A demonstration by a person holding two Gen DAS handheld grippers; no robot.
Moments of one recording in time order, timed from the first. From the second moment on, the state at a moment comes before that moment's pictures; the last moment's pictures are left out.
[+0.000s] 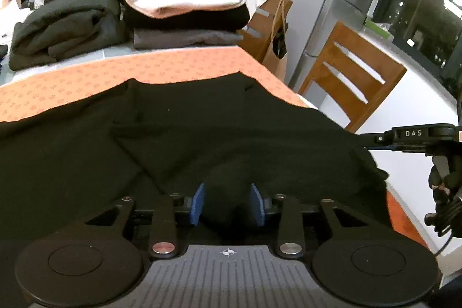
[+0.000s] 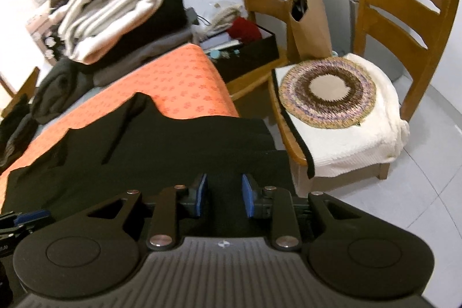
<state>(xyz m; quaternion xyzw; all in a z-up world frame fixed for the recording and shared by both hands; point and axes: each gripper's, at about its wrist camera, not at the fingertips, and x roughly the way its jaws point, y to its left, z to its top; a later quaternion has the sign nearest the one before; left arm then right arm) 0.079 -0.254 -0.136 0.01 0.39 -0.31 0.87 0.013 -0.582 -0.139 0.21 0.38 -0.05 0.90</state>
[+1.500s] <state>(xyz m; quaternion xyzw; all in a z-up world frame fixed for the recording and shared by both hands) -0.215 -0.125 -0.051 0.03 0.31 -0.28 0.91 -0.255 -0.441 -0.230 0.10 0.40 0.12 0.90</state>
